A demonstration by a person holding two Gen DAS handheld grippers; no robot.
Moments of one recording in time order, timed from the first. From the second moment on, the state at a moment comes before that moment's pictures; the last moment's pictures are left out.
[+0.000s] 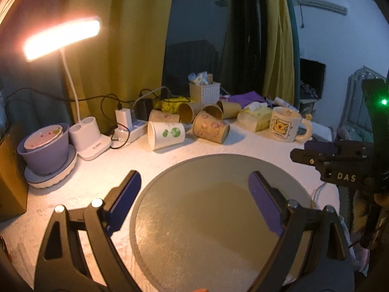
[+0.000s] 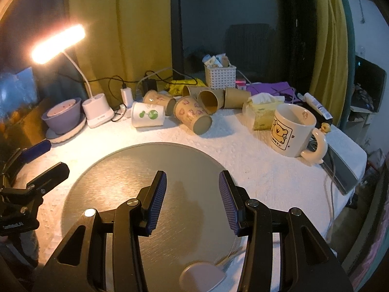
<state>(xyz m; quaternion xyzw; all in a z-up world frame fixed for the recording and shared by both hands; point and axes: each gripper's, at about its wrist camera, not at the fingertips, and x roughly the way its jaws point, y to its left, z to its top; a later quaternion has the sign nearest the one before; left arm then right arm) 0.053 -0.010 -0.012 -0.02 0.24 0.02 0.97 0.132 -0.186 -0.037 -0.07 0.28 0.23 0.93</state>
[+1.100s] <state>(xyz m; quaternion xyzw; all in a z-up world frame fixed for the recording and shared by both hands) 0.323 -0.022 -0.050 -0.15 0.39 0.03 0.91 0.328 -0.177 -0.014 -0.13 0.27 0.27 0.91</state>
